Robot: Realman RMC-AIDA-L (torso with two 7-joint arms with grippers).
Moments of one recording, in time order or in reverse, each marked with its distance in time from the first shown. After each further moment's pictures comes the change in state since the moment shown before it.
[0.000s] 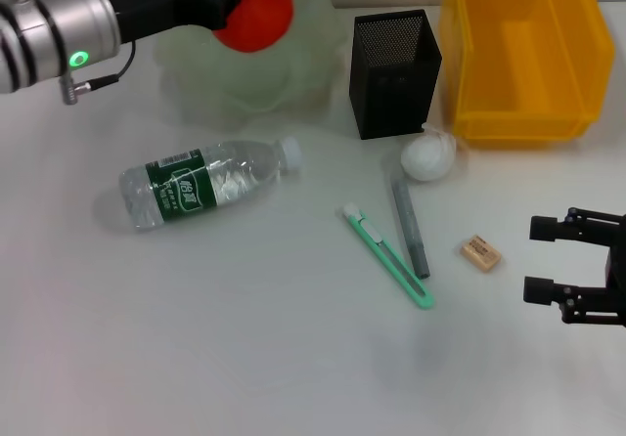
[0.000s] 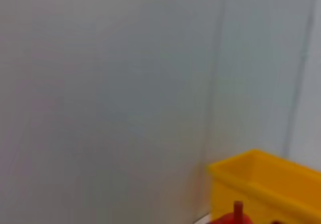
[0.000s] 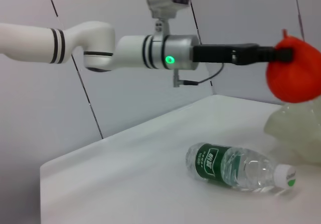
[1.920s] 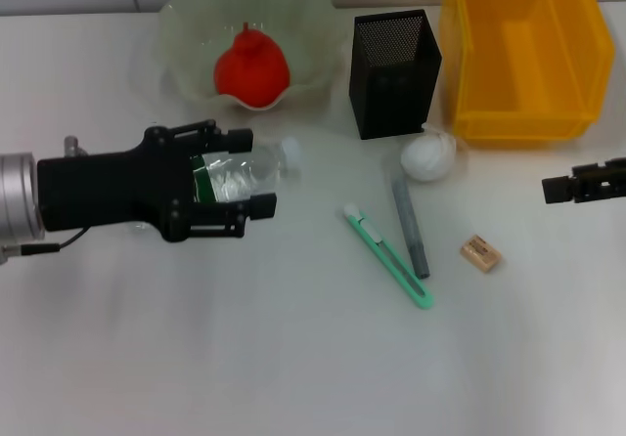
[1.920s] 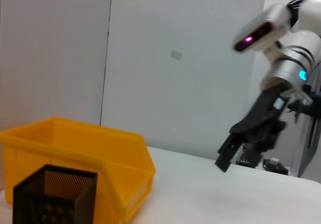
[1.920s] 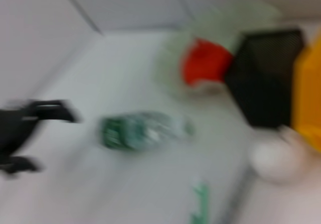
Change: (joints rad) left arm 0.291 0.048 0.121 0.118 -0.021 0.653 0.143; right arm 0.109 0.021 -0.190 -0.601 -0.190 0.047 1.074
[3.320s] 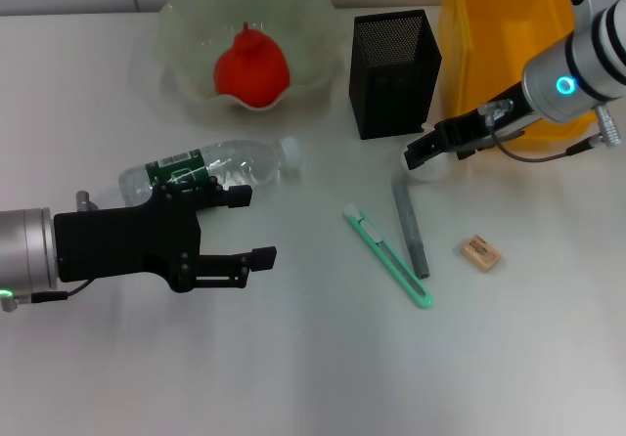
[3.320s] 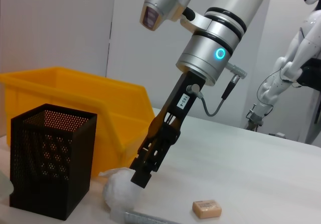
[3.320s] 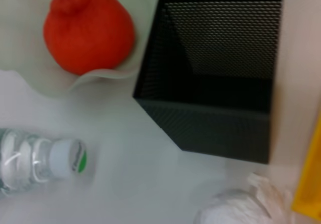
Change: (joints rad) left arm 0.039 -0.021 0.000 -0.077 0.085 -0.060 0.080; right arm 0.368 0.014 -0.507 0.452 -0.298 0.609 0.481
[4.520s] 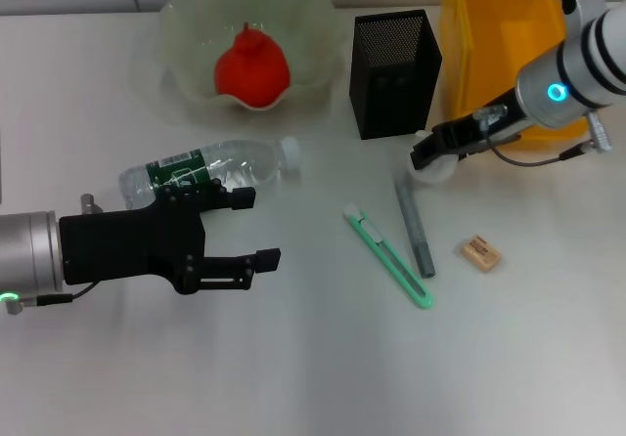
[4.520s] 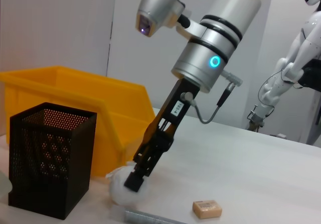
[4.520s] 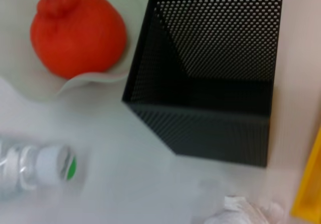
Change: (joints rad) left arm 0.003 -0.009 0.000 -0.002 0.001 -0.008 0.004; right arm 0.002 -0.001 -0.025 0.041 0.004 0.052 0.013
